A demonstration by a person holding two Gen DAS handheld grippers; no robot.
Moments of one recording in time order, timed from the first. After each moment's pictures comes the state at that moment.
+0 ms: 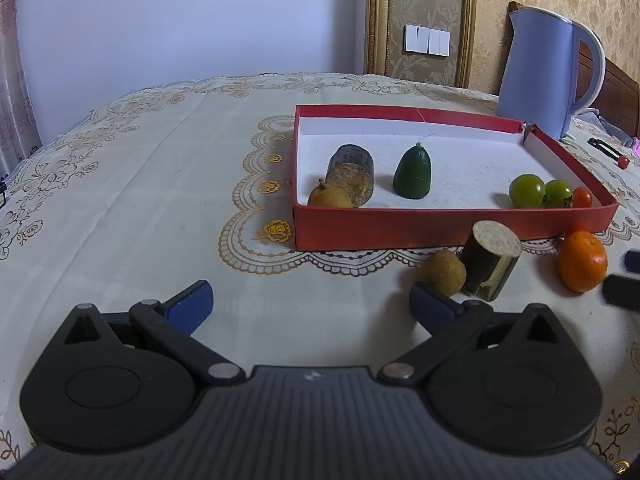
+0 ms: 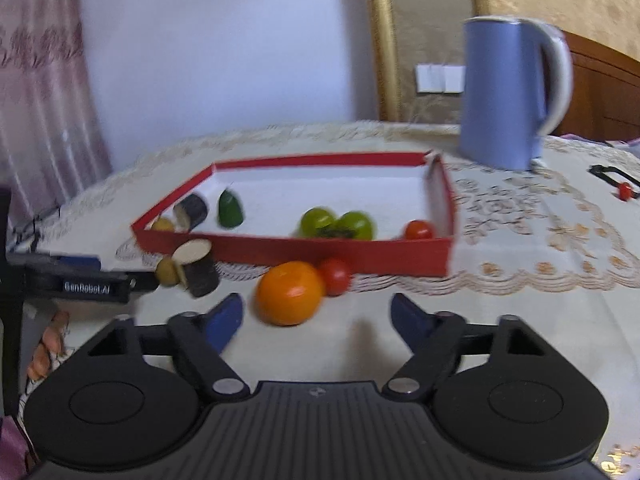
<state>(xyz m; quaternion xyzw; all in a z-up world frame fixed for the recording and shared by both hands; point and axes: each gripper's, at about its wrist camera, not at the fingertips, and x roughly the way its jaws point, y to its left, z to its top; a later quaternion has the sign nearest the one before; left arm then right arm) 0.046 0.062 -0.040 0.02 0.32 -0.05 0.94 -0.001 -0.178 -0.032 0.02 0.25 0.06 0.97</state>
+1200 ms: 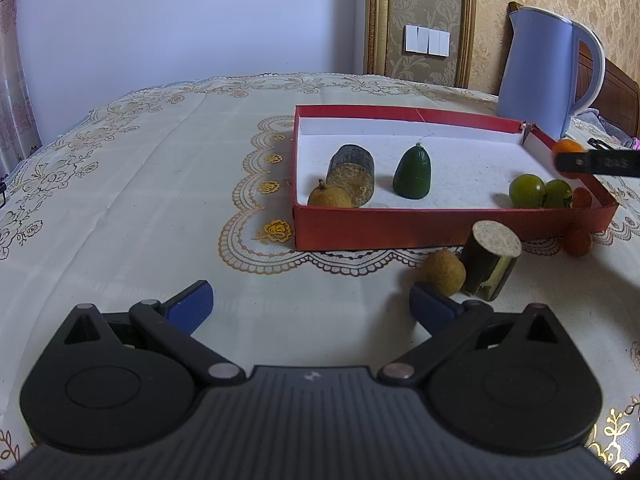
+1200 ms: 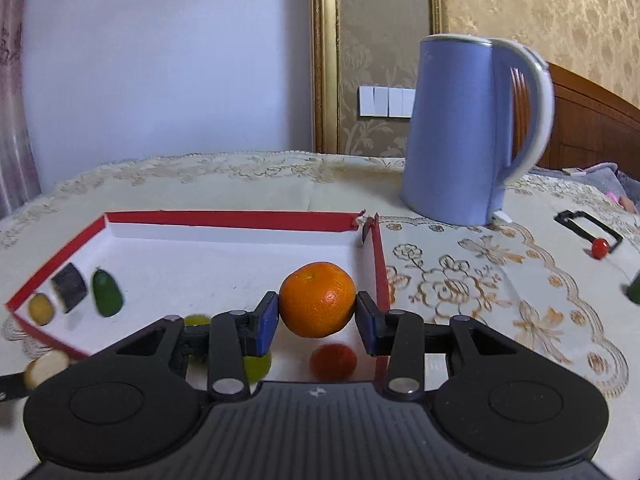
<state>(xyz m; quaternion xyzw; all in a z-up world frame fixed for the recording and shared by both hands) 0.045 0.062 -0.040 0.02 0.32 -0.05 0.94 0.099 -0.218 -0.010 0.00 0.22 -0.04 0.97</state>
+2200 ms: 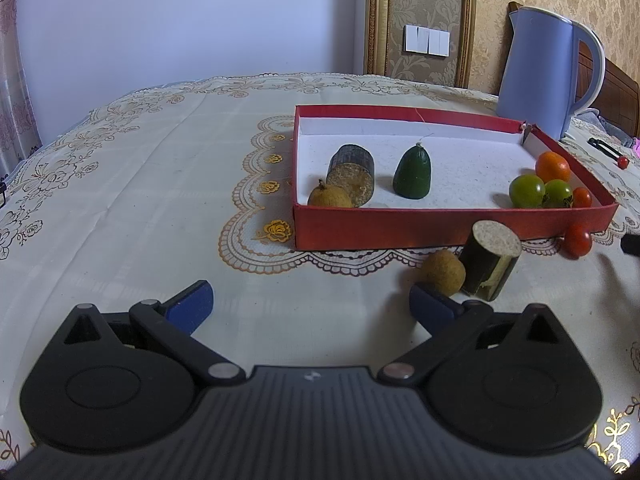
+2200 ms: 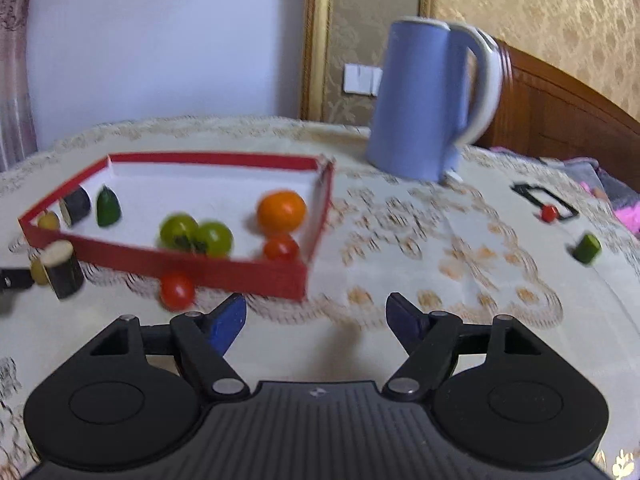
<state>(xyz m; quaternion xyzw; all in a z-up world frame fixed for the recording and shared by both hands) 0.045 0.062 -0.040 0.02 0.32 -0.05 0.94 0.016 -0.238 -0.029 -0.03 0.25 -0.06 0.96</state>
